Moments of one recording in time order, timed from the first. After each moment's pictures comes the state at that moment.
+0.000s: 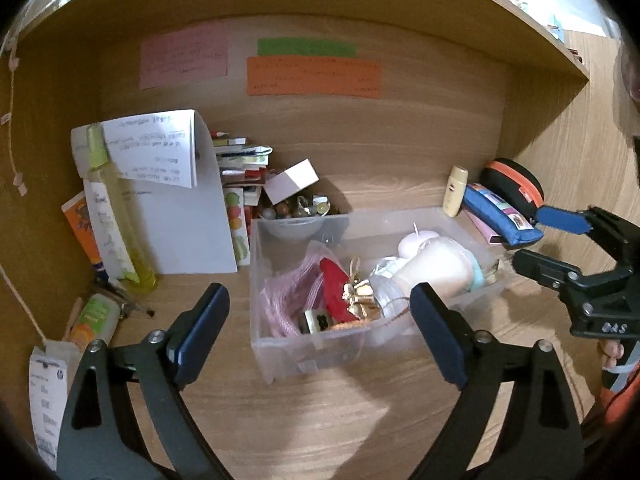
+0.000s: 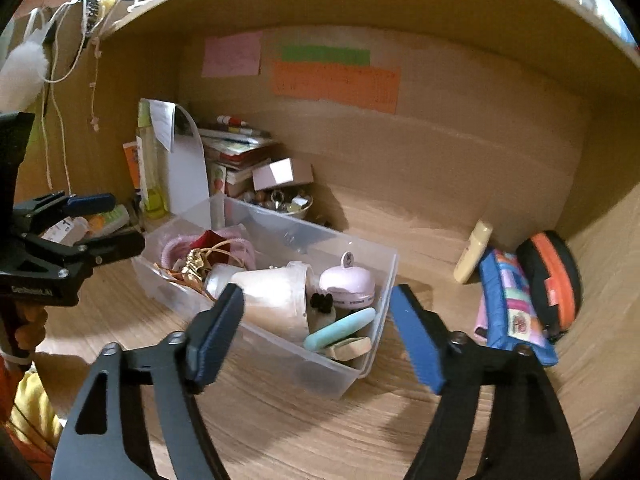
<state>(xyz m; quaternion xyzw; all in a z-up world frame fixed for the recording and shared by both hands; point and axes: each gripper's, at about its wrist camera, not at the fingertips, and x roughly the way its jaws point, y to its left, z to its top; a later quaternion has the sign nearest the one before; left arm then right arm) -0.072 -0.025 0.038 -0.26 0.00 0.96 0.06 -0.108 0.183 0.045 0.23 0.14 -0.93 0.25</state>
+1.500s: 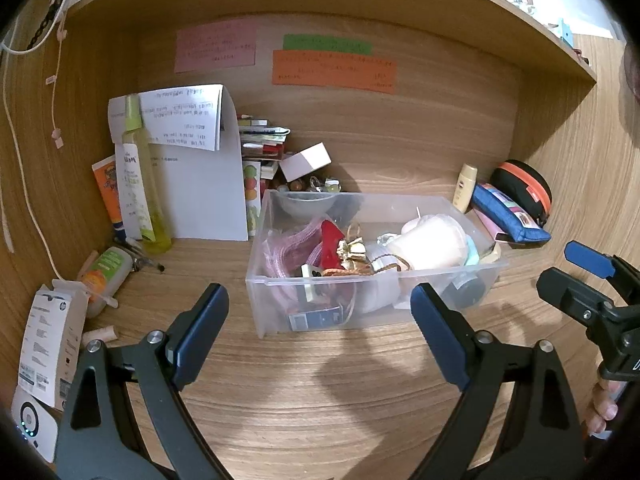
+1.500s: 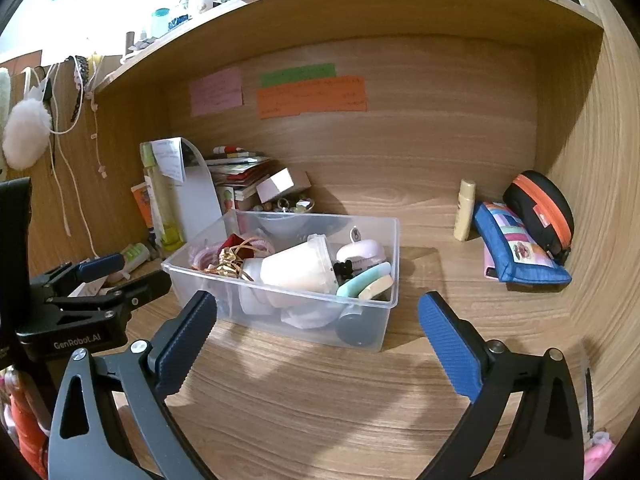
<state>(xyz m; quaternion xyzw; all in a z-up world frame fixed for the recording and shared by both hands) -0.033 -0.012 0.017 -0.25 -0.02 0.97 0.02 -0.057 0.207 0.027 0.23 0.02 -0.95 0.23</state>
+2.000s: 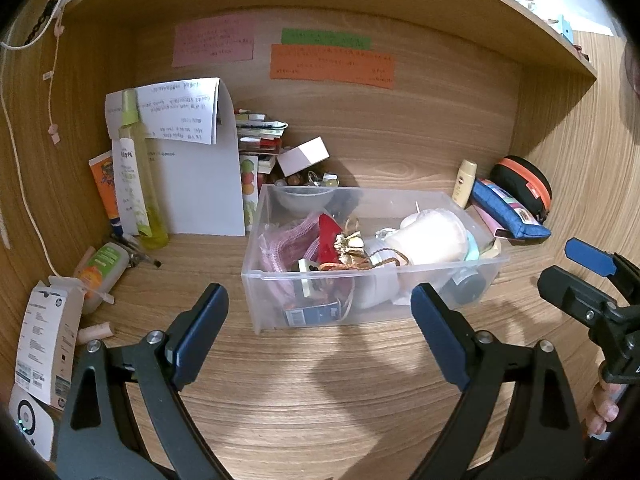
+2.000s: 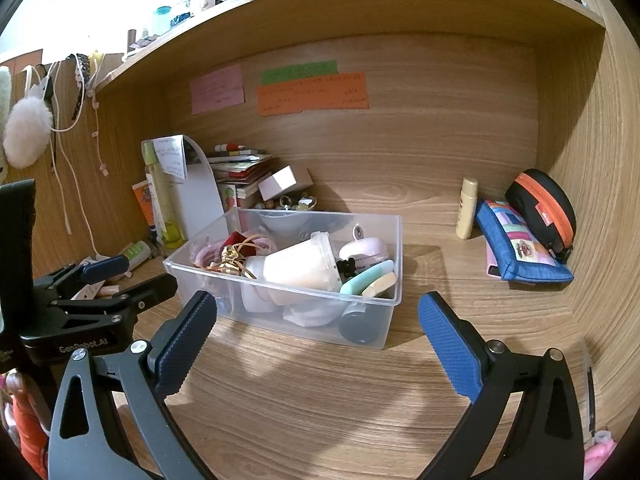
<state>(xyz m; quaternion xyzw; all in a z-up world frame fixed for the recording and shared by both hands) -0.035 -0.010 0.014 -0.26 -0.02 0.96 0.02 -0.056 0.205 0.026 0.23 0.02 -0.94 0.24</state>
